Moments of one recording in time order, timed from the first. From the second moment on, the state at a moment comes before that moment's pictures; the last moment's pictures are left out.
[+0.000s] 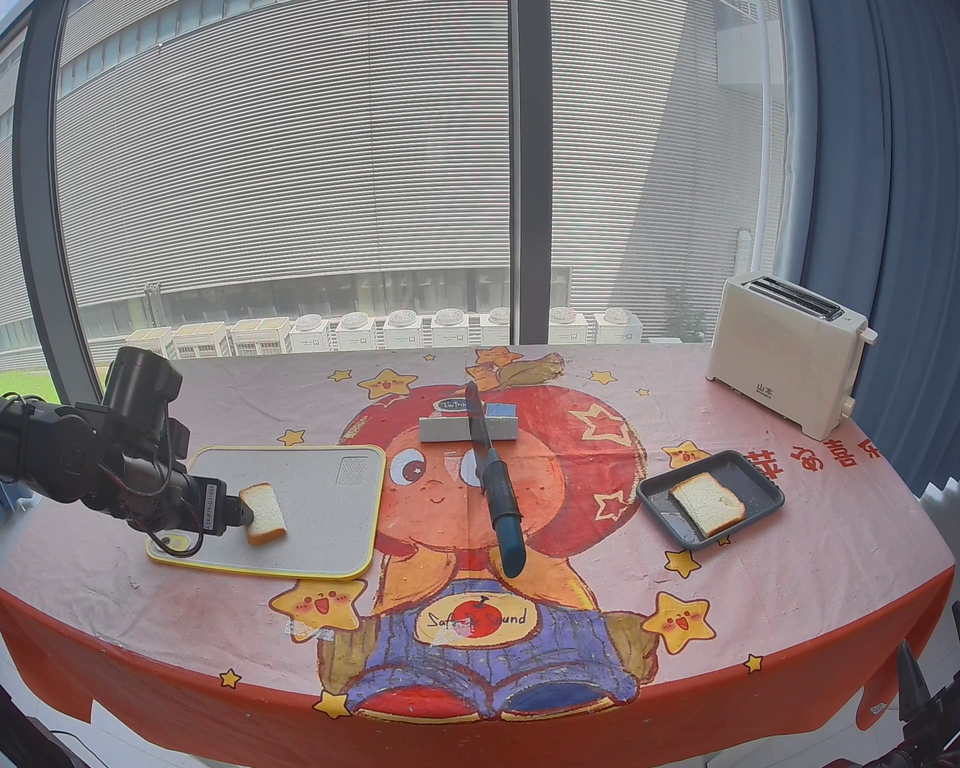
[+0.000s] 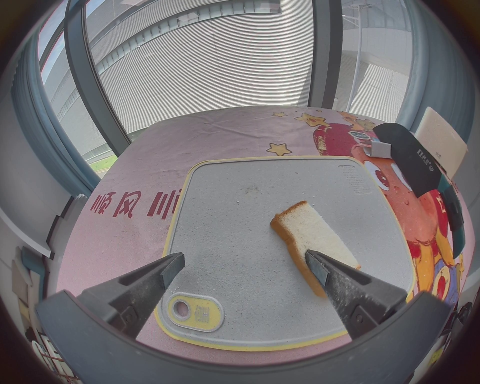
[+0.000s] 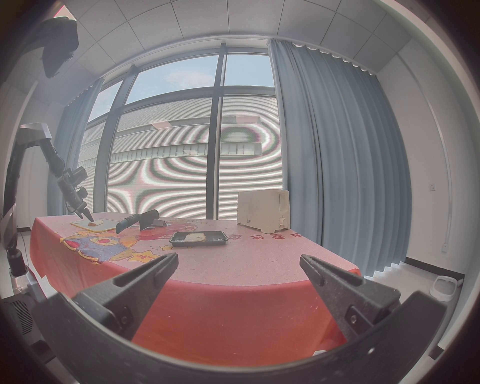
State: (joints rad) left arm -0.10 1.72 -0.94 0.14 0.15 -0.08; right arm 0.00 0.02 -0.02 0.00 0.01 -0.02
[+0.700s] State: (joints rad) left arm -0.10 1.74 -0.94 0.14 0.15 -0.08; right arm 0.00 0.02 -0.02 0.00 0.01 -0.02
